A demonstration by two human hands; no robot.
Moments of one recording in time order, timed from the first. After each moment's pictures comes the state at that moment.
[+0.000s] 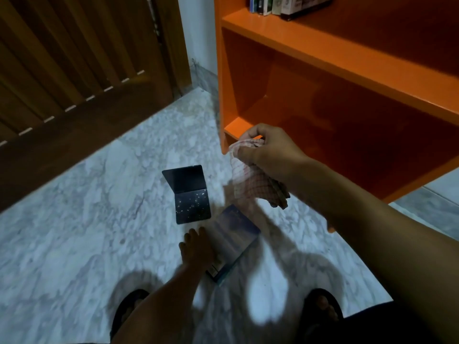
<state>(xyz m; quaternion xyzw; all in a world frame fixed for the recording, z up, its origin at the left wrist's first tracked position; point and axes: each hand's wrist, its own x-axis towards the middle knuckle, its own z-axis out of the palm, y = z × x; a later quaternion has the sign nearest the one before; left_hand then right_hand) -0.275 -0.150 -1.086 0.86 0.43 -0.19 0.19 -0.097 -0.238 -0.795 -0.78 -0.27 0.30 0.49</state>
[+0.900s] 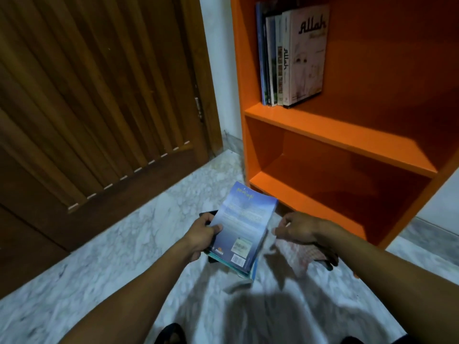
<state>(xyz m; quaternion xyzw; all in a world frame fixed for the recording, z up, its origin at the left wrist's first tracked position) -0.285 -0.098 -0.859 0.69 0.41 0.08 0.60 -0.100 -0.296 -0.822 -0.83 -0.34 0.39 0.21</state>
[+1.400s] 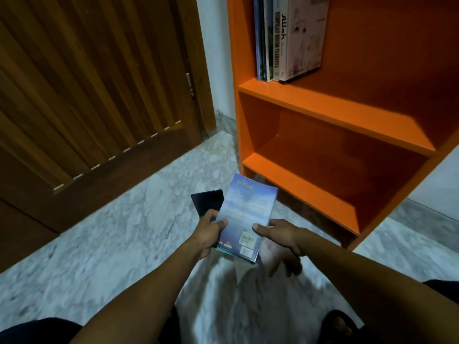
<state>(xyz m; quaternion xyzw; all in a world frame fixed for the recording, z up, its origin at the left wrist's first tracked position) -0.278 -0.137 -0.909 0.62 0.42 0.08 0.65 -0.137 -0.298 -0.896 -0.77 -0.16 0.49 0.39</state>
